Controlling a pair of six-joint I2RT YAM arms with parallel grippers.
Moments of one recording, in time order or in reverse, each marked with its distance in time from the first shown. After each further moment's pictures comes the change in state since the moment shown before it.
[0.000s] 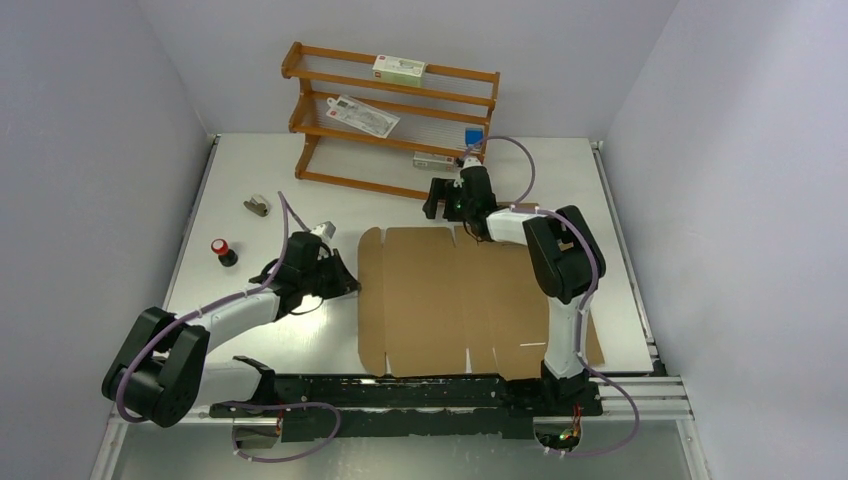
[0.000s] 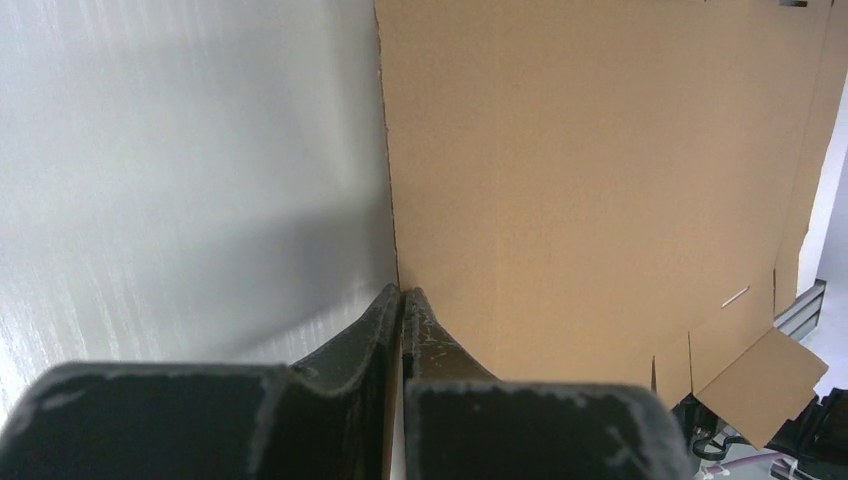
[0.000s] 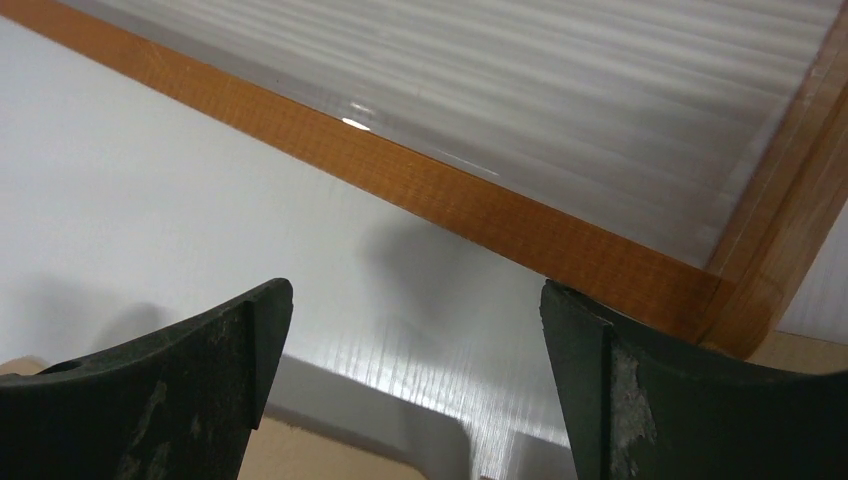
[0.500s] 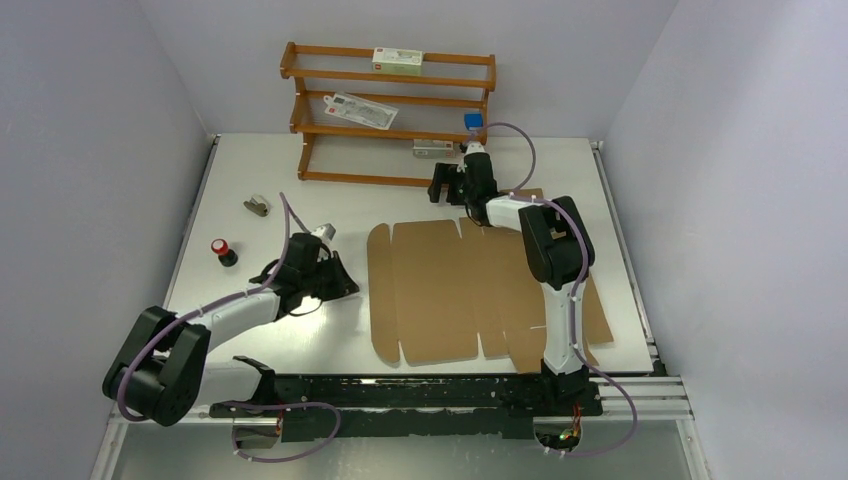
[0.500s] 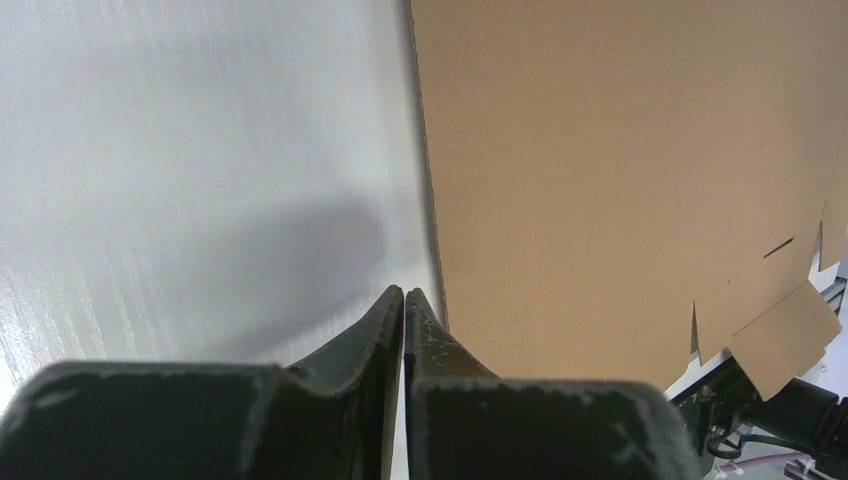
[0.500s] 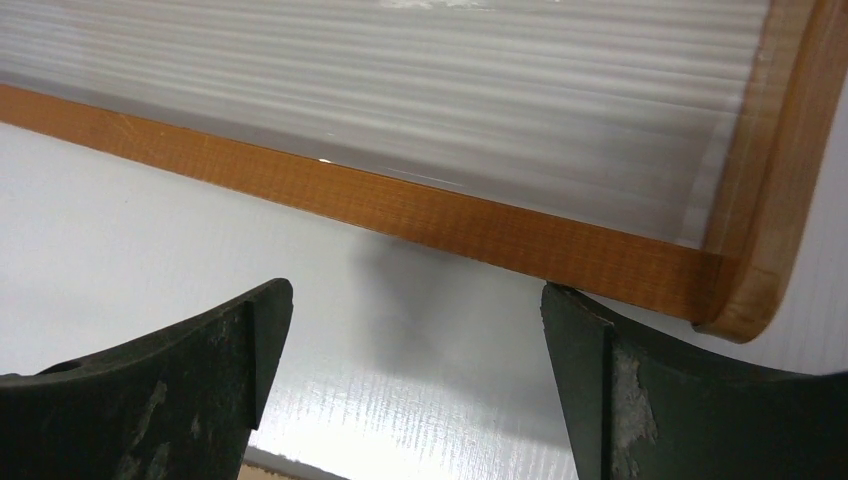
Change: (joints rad) left arm 0.001 0.001 -0.003 -0.005 -0.004 0.013; right arm -0.050 0.146 0.201 -0.008 0.020 -0.047
